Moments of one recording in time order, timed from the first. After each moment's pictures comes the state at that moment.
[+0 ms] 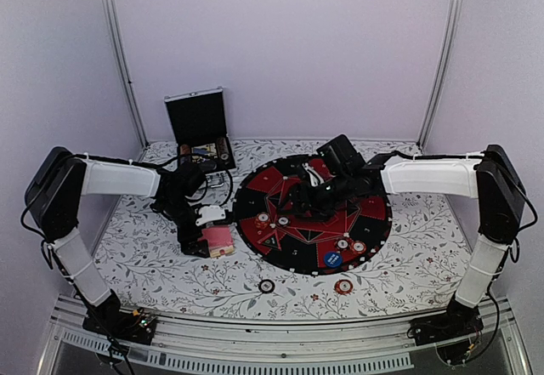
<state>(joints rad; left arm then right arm) -0.52 1.73 1.00 -0.66 0.19 0.77 0.77 1.79 1.26 -0.30 -0.49 0.68</state>
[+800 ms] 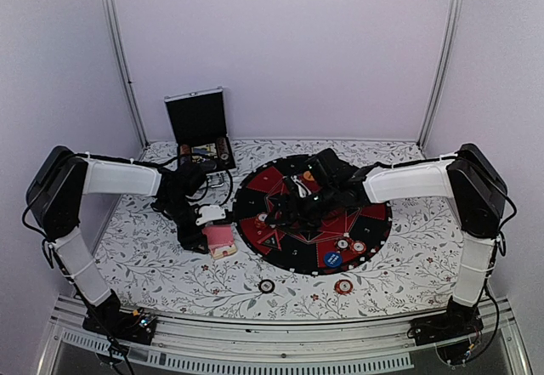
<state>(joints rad) -0.52 1.74 1.01 -0.67 0.17 0.76 0.81 1.93 1.26 -0.16 -0.57 0.76</state>
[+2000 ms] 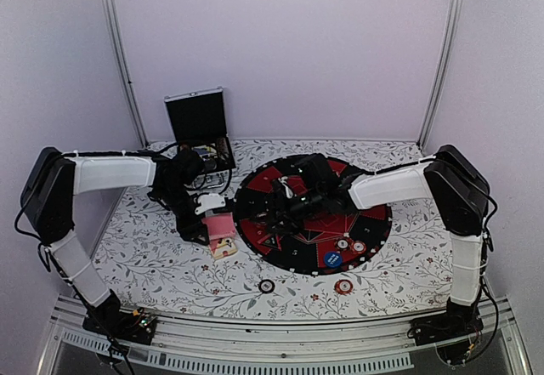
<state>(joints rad) -0.52 1.70 1.09 -0.78 0.20 0.73 0.83 2.04 1.30 0.07 -0.68 0.92</state>
